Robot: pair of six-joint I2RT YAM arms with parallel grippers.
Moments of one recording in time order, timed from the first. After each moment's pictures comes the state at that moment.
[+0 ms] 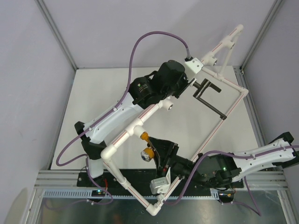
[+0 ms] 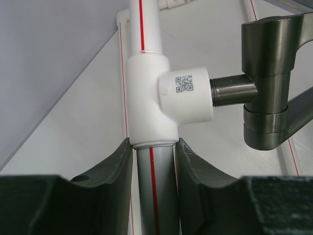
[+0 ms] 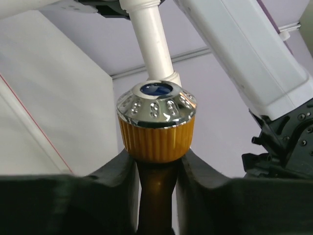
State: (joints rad) left arm -1.03 1.90 2.27 -0.90 -0.32 0.13; right arm 1.83 1.00 0.96 0.10 0.65 -1.29
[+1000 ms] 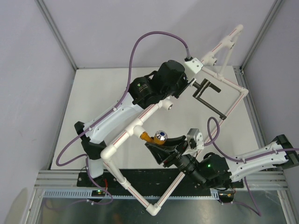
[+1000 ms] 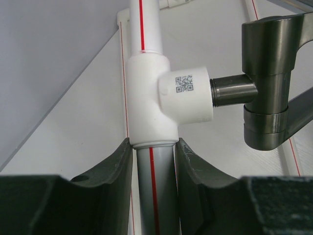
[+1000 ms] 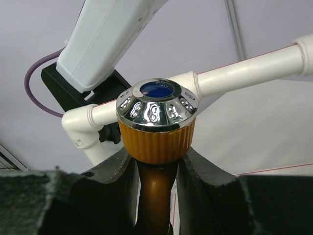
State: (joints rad) left arm -1.03 1.90 2.27 -0.90 -0.32 0.13; right arm 1.81 1.00 0.75 0.77 0.86 0.05
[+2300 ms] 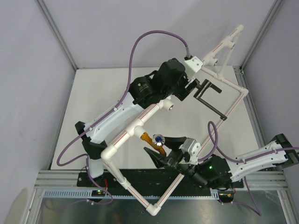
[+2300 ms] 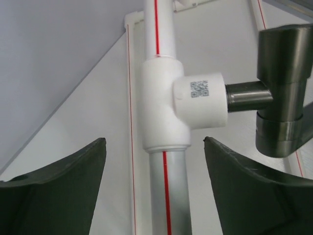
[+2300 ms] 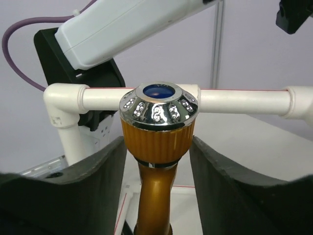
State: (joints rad) left arm -1.03 1.90 2.28 -0.89 -0.34 0.14; right arm 1.84 1.00 0.75 0.80 0.83 -0.31
